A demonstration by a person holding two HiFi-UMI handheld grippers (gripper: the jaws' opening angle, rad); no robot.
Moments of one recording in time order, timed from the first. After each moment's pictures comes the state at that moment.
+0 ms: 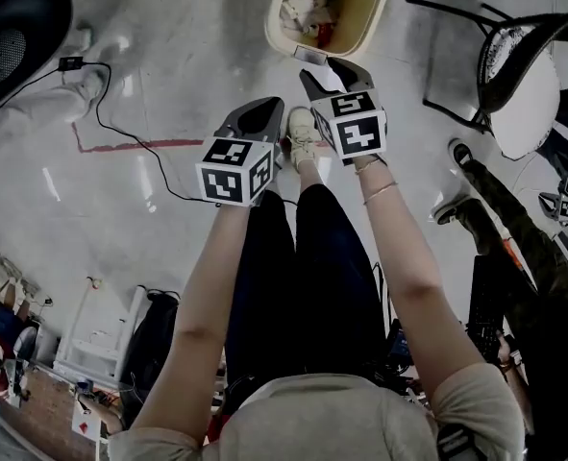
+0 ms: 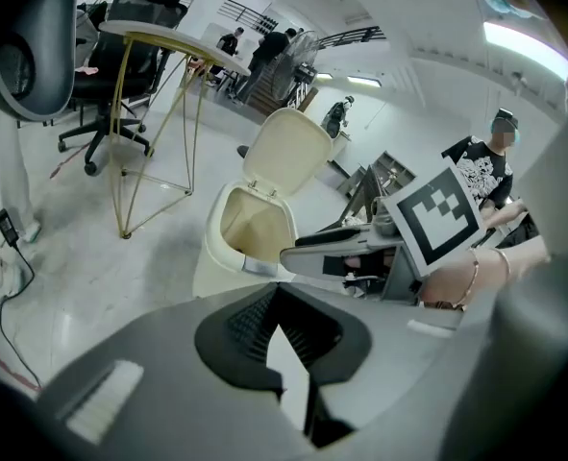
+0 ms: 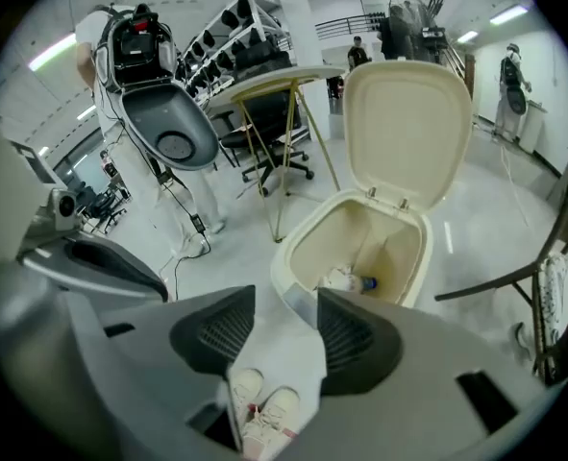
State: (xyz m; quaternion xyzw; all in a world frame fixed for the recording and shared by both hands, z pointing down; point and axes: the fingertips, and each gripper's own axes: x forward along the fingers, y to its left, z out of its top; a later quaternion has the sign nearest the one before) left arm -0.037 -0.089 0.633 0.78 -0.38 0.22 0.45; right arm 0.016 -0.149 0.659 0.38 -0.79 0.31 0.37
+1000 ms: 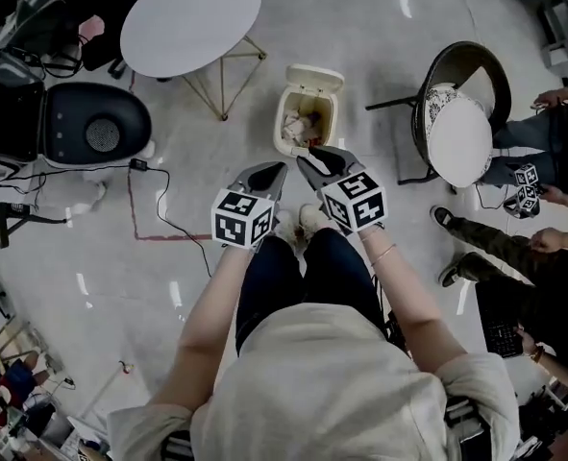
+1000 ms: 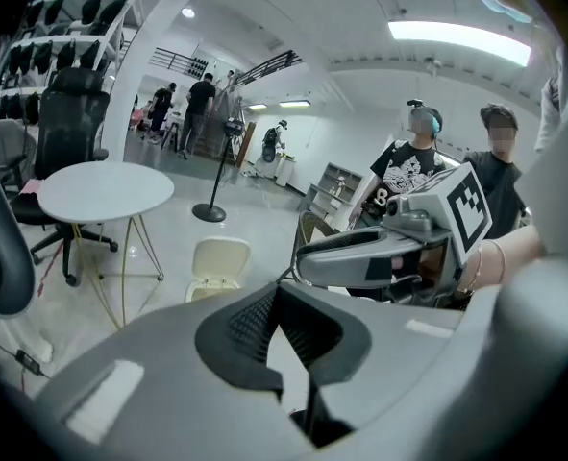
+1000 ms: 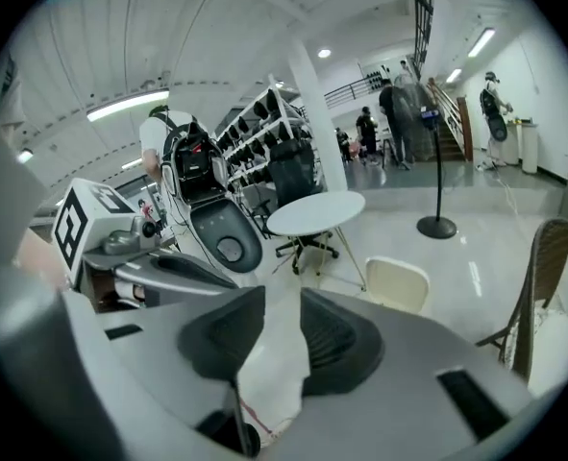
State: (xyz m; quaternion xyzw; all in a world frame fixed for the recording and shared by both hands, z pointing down) left arm -0.073 -0.152 0.384 0.87 -0.33 0.20 0.31; right arm -0.038 -0.172 0.369 0.37 -0.86 0.26 0.22
